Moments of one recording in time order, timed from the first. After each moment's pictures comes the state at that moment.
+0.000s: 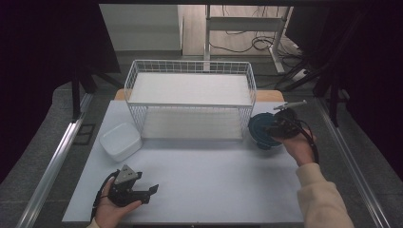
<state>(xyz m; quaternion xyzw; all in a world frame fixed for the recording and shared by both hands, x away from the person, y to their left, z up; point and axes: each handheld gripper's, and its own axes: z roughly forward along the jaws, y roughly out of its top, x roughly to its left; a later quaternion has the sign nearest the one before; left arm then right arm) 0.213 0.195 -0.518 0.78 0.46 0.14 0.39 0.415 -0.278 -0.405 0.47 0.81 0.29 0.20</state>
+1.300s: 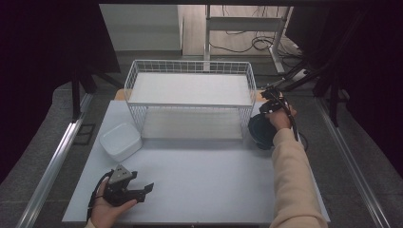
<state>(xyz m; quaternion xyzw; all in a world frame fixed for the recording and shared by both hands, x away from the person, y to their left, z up) 0.213 0.208 -0.519 0.77 0.48 0.15 0.39 0.546 -0.267 -0.445 0.53 0.80 0.21 0.17</state>
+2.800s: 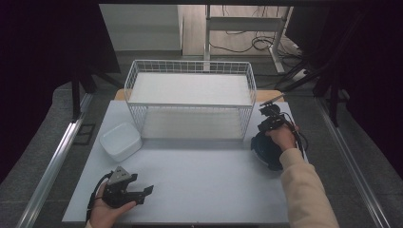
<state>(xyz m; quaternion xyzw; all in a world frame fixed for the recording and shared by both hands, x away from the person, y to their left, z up) 0.210 0.210 -0.520 0.77 0.48 0.13 0.40 0.476 -0.260 -0.452 0.52 0.83 0.19 0.12</state>
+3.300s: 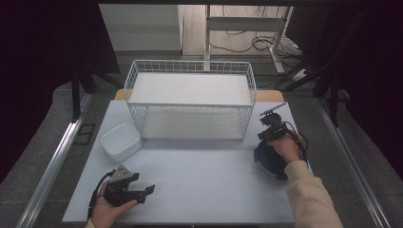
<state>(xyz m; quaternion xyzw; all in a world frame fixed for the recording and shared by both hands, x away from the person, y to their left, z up) 0.214 0.208 -0.521 0.78 0.47 0.12 0.40 0.440 -0.260 -0.450 0.49 0.84 0.19 0.12</state>
